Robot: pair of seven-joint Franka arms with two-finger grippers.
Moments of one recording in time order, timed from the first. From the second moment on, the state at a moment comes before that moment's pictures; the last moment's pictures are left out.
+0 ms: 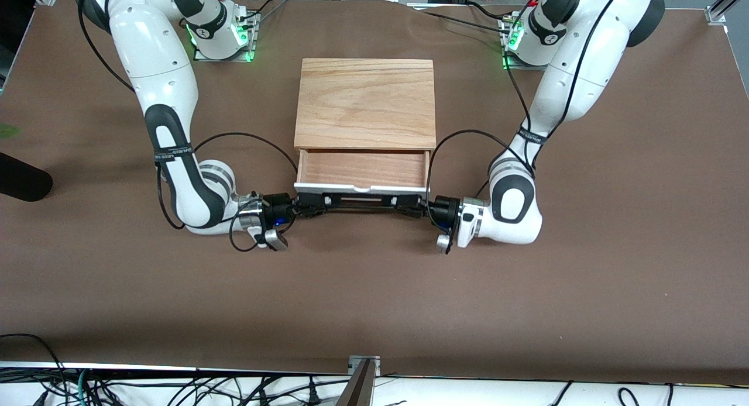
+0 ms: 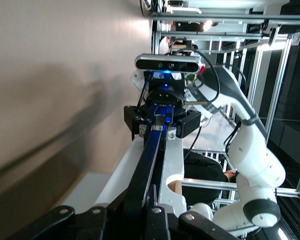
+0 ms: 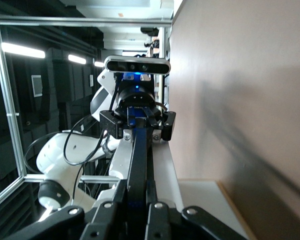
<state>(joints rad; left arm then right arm) -0.23 0.95 -0.15 -1.39 -1.51 1.82 0.71 0.30 0.89 -0.05 -1.52 1.68 1.67 -0.87</state>
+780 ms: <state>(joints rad) -0.24 1.04 -0.15 -1.24 -1.51 1.90 0.68 0.29 0.98 -0.05 -1.37 1.69 1.75 -0.80</state>
